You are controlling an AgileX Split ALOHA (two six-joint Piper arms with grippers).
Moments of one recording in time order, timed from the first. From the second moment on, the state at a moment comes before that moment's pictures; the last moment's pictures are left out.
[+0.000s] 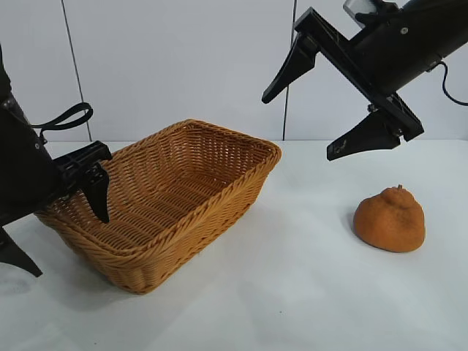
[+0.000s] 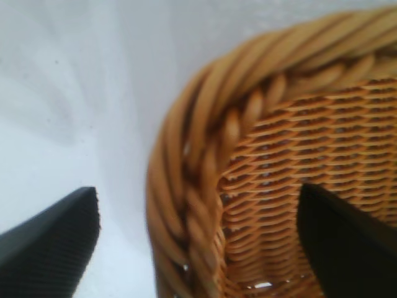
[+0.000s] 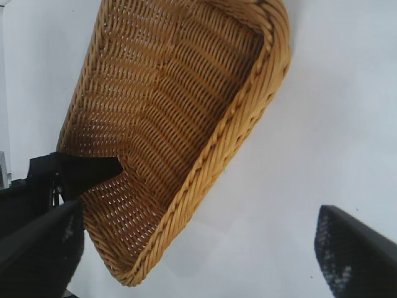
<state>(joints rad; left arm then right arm) -0.31 1.85 -0.96 -0.21 0.47 -0.98 0.24 1.71 -1.13 0.84 0.73 -0.27</state>
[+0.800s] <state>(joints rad) -0.31 1.85 -0.91 -0.21 0.40 -0.97 0.24 1.71 -1.13 0.84 0.72 -0.27</state>
